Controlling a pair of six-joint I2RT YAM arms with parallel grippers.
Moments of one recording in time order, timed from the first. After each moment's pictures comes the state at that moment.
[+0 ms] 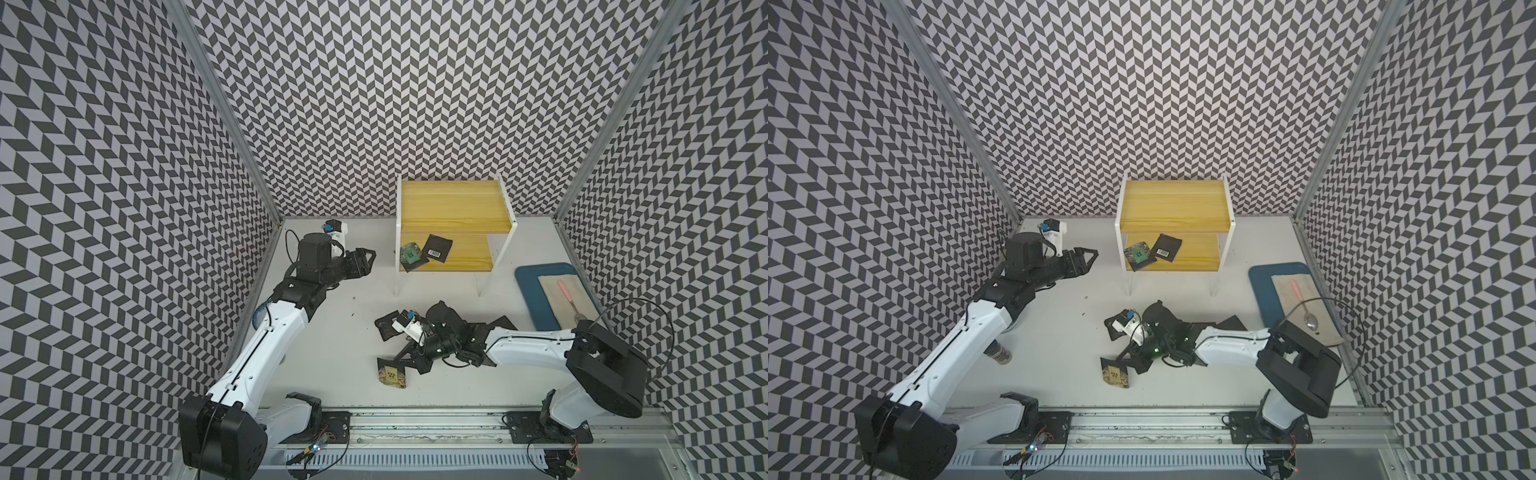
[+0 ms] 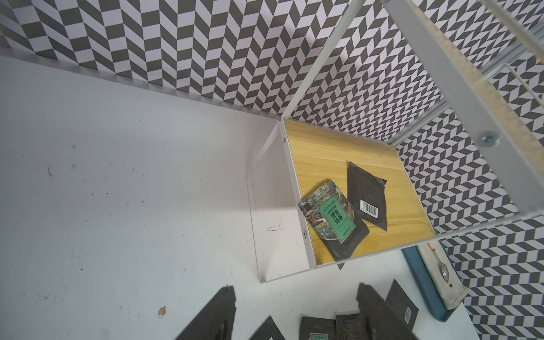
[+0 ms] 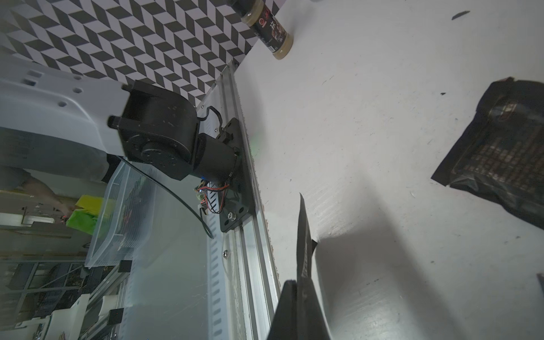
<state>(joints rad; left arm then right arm) -0.25 1.18 1.04 -0.35 0.29 -0.42 0.98 1.59 0.74 0.17 -0.60 0.36</state>
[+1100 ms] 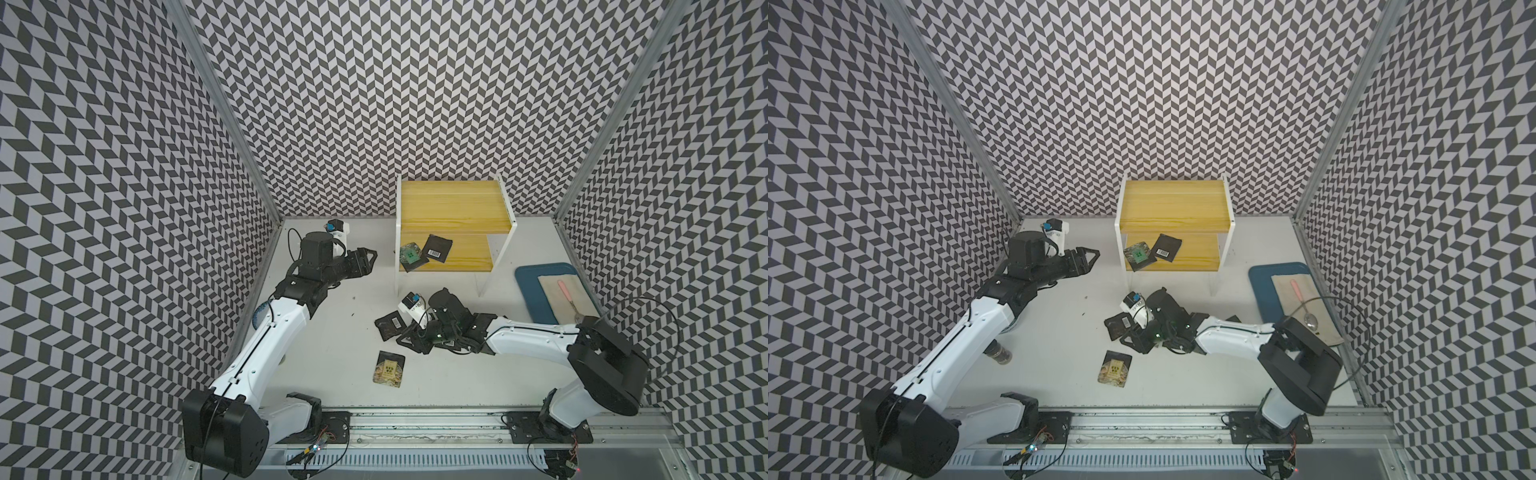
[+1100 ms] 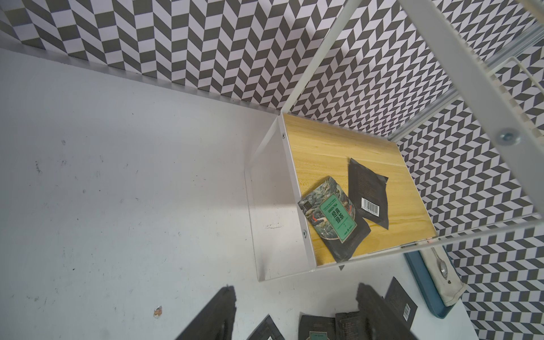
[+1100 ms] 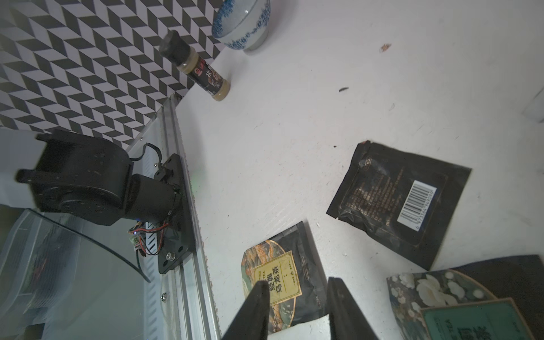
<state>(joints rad) -0.25 1.20 1.05 -0.35 0.31 -0.42 0.91 1.54 0.81 0.07 -0.41 0.27</state>
